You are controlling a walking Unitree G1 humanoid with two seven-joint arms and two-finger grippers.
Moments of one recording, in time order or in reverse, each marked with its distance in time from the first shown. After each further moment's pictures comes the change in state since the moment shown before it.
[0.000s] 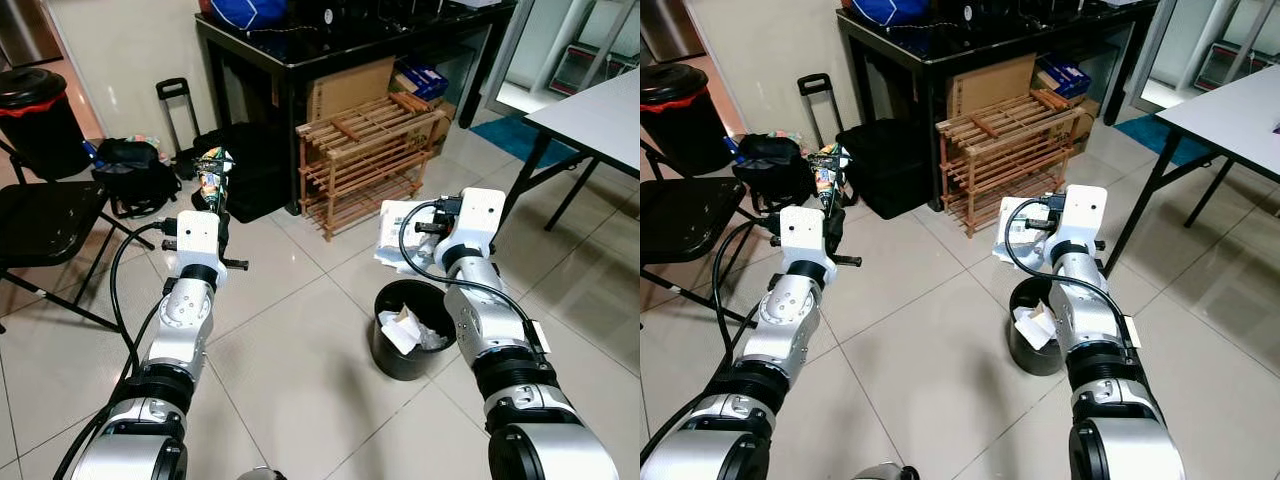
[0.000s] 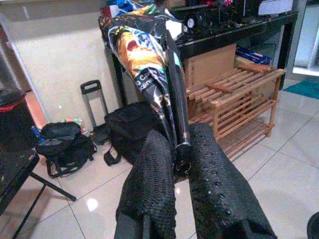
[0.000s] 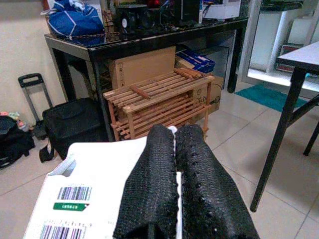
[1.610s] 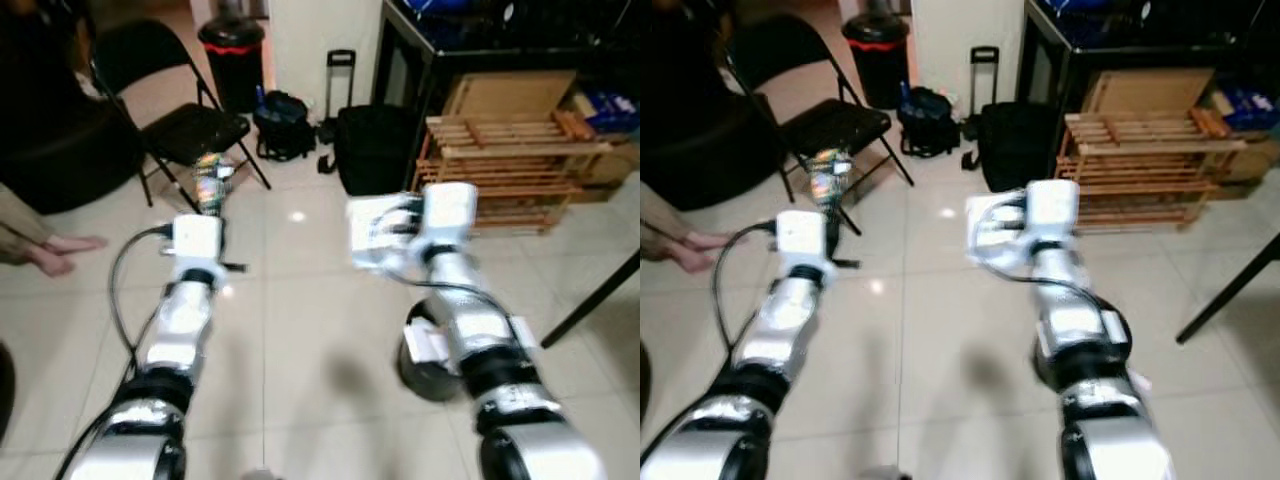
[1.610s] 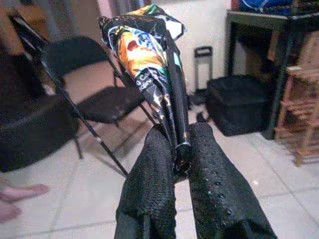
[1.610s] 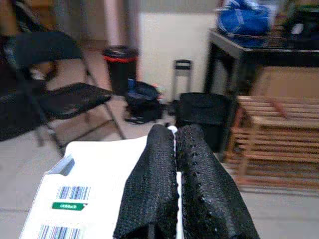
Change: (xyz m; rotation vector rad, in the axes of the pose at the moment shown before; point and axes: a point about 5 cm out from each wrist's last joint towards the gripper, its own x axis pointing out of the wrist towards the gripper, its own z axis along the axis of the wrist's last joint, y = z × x) left arm -0.001 0.001 -0.004 -0.006 0.018 0.016; right arm -0.002 0.037 0.004 -0.073 -0.032 0.173
